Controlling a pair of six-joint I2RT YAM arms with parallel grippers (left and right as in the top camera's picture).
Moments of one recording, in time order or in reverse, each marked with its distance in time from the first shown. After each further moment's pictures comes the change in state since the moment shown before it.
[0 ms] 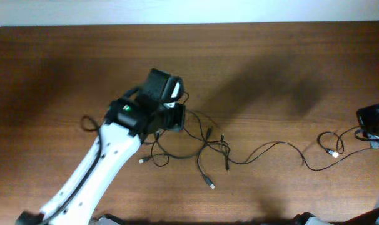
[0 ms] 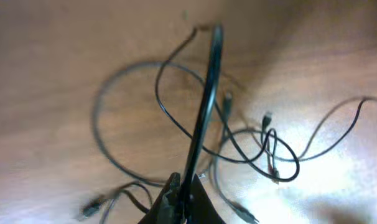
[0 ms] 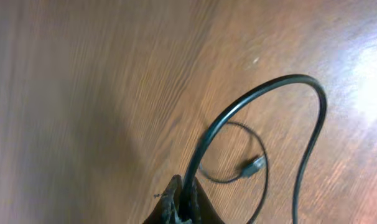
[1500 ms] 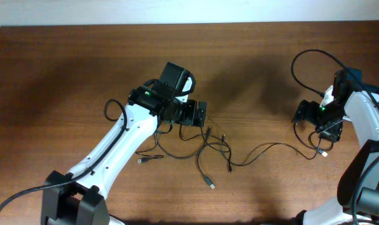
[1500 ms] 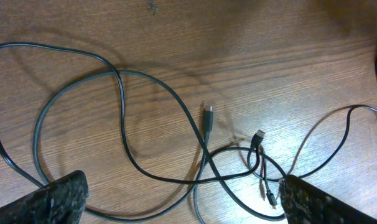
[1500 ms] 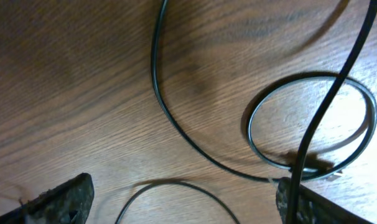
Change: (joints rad) left arm 0.000 0.186 0.000 0.134 0.113 -0.008; right arm 0.288 0.373 0.068 -0.148 -0.129 -0.489
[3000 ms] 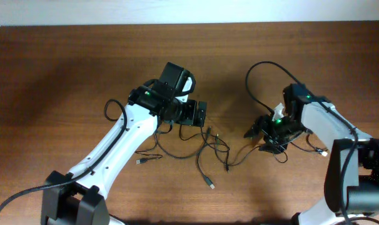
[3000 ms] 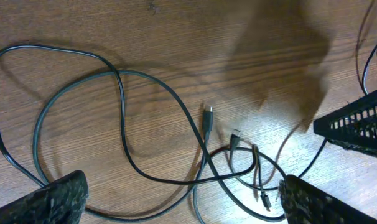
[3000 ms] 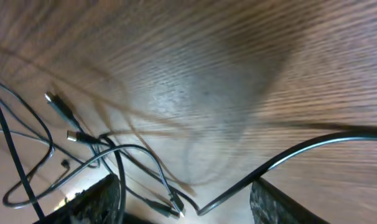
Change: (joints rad) left arm 0.000 0.000 0.000 0.000 0.000 0.000; right arm 0.306 0.001 -0.219 0.126 -0.414 0.290
